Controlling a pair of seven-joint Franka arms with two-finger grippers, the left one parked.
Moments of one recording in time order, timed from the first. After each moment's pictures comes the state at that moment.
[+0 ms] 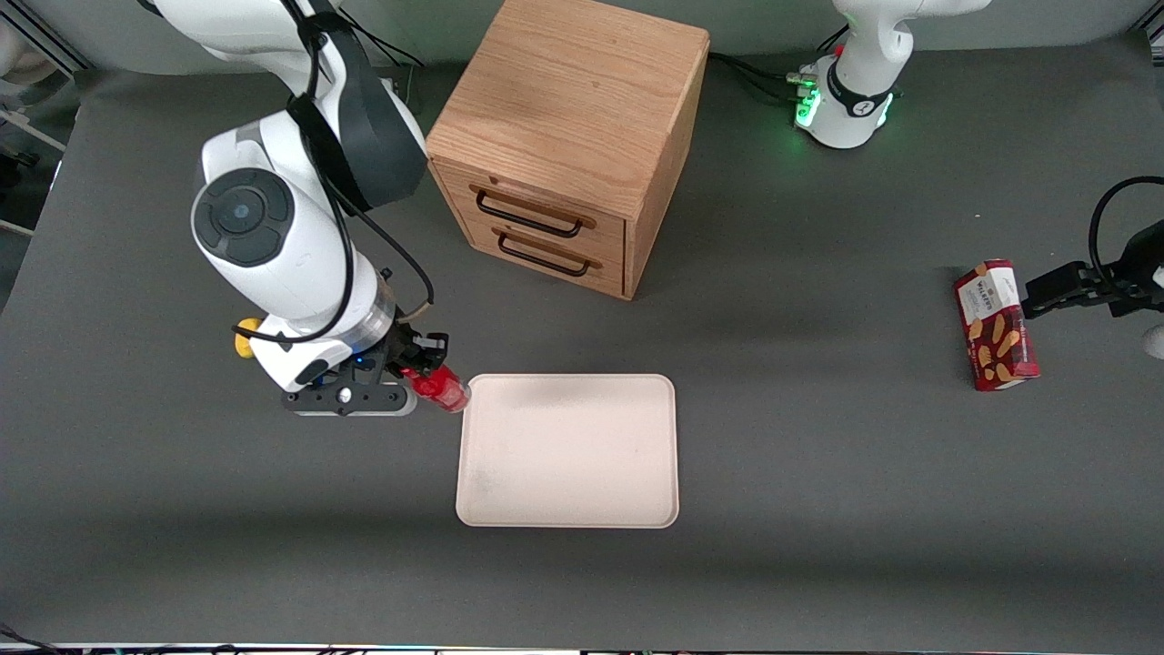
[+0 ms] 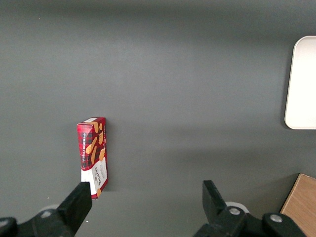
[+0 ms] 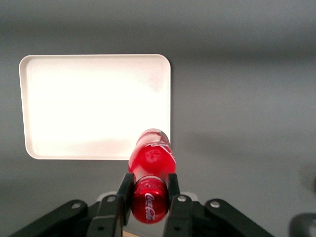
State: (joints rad) arm 0.60 0.55 -0.24 -1.12 0.10 1.69 0.42
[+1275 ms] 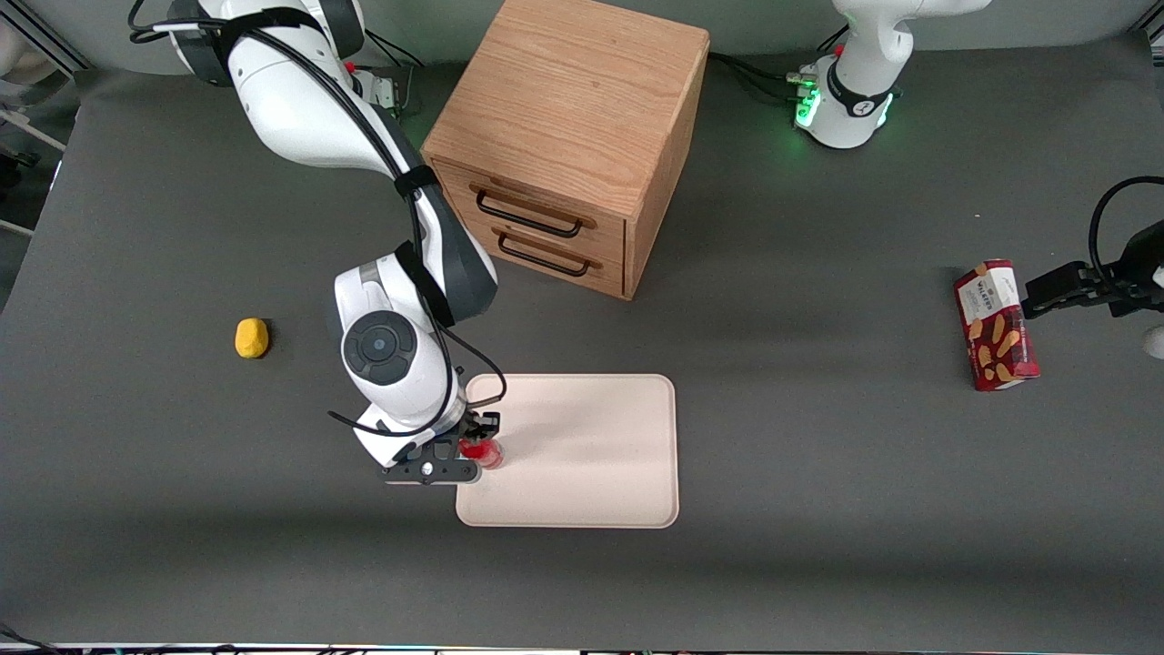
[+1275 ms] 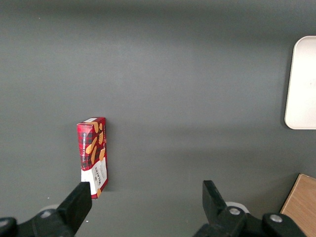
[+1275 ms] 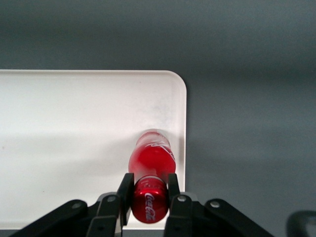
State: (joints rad) arm 0.60 0.79 -0.23 -1.15 0.11 1.99 0.42
